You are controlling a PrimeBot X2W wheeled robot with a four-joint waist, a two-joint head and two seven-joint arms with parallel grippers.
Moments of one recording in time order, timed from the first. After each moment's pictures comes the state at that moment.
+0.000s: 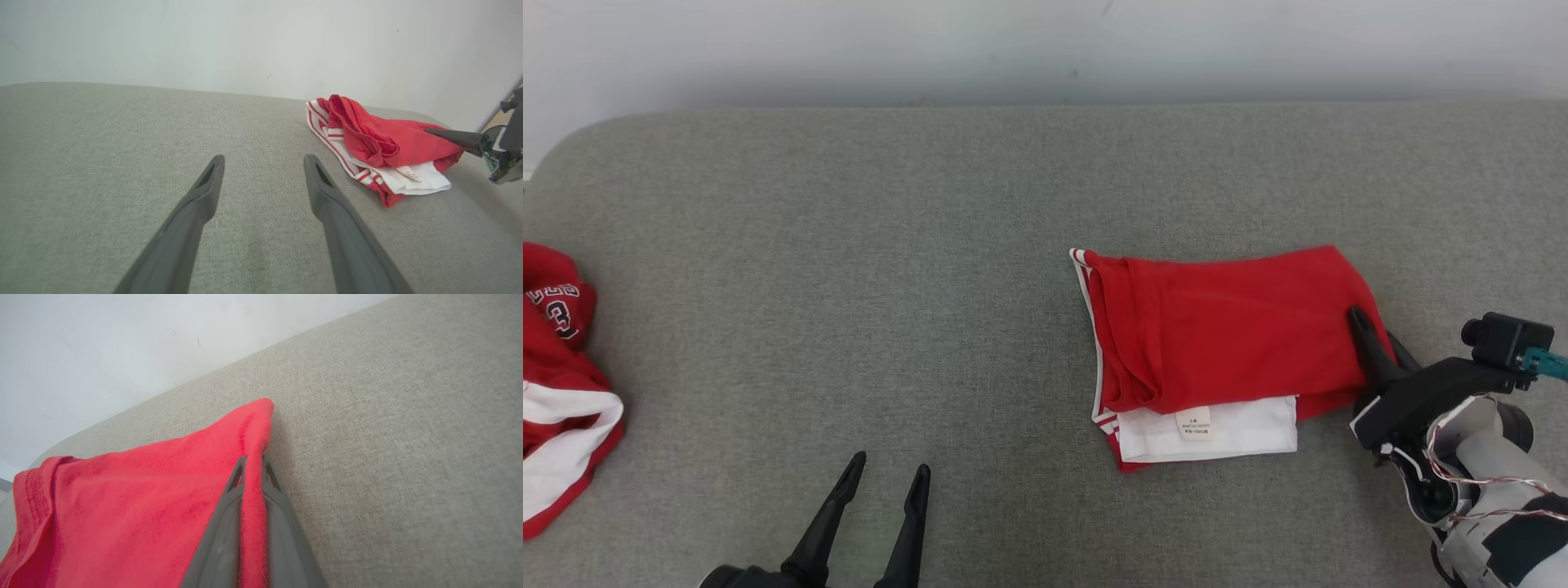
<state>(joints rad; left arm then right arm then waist) -0.02 0.05 -0.15 -0.07 -0.13 -0.11 -0.26 -0.61 -0.50 0.74 0.66 1.09 0.13 -0.20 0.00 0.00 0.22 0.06</state>
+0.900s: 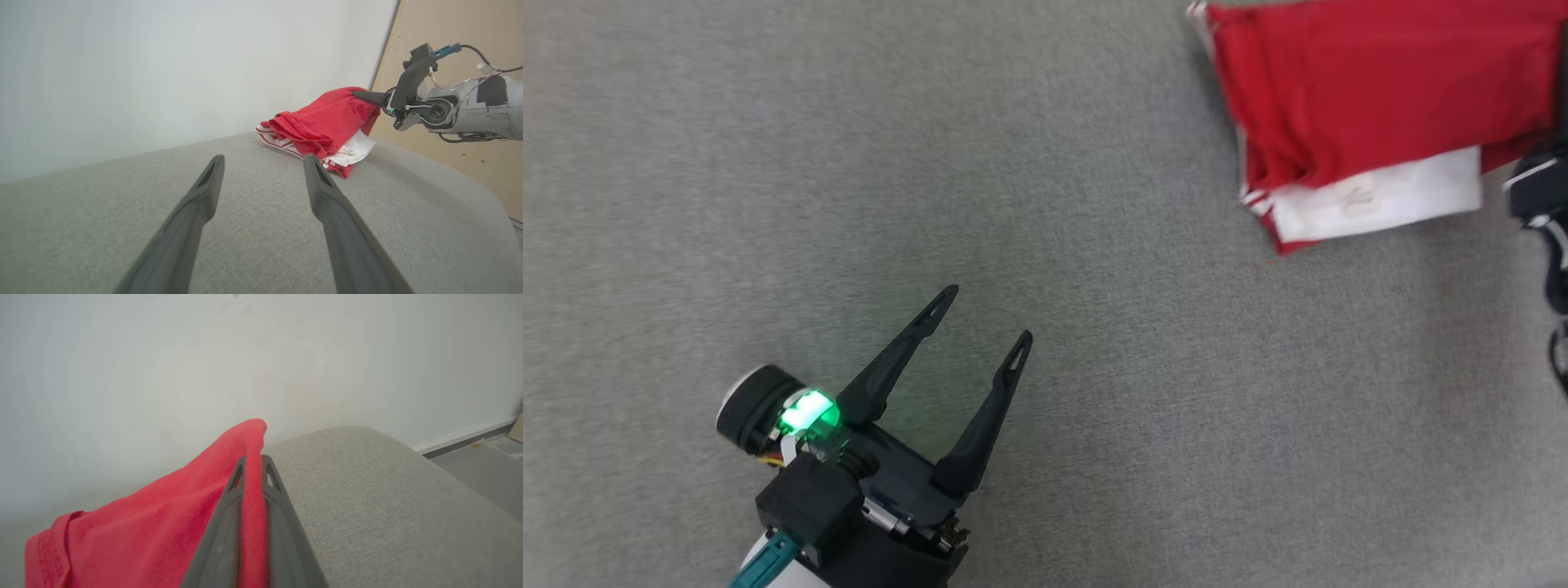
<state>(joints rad) -0.32 0.15 -0.34 -0.23 -0.06 -0.13 -0.26 -0.91 -0.51 0.35 0.65 0.72 0.13 -0.26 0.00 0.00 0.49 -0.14</state>
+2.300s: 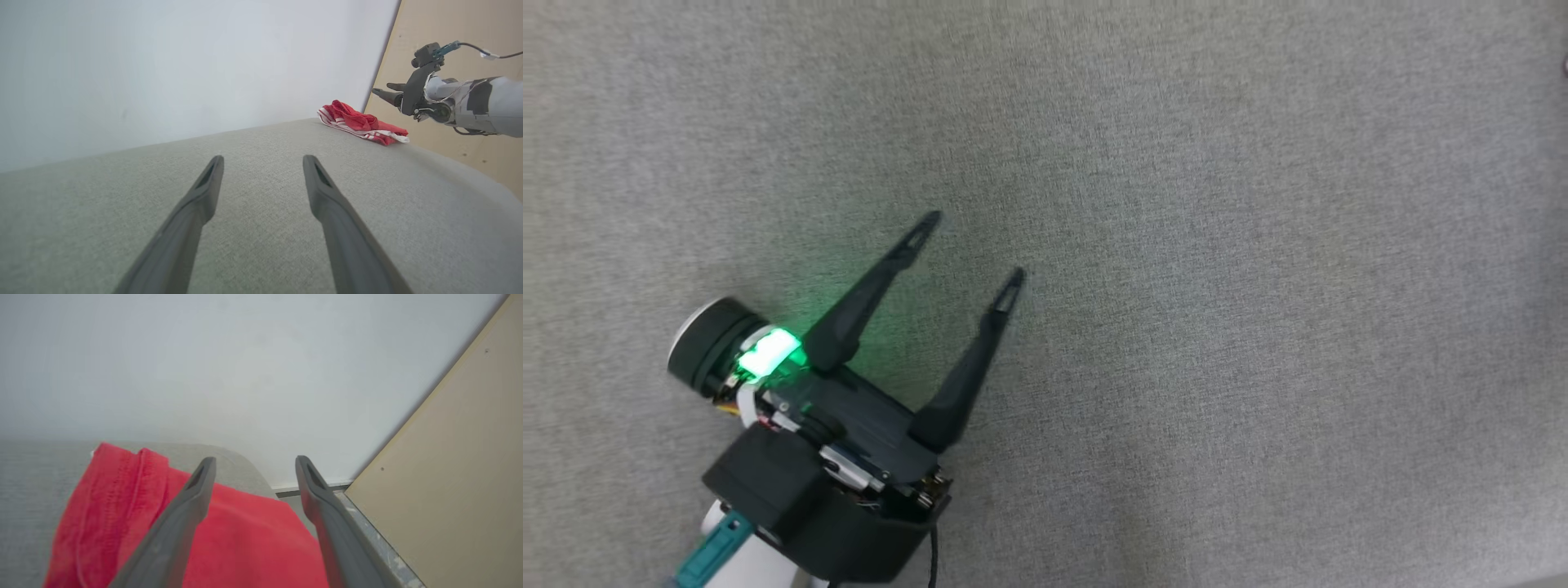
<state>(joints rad) -0.46 0.24 -0.39 -0.34 -0.09 -0.08 -0.25 -1.04 -0.51 -0.26 0.67 -0.12 0.13 -0.26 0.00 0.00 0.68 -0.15</state>
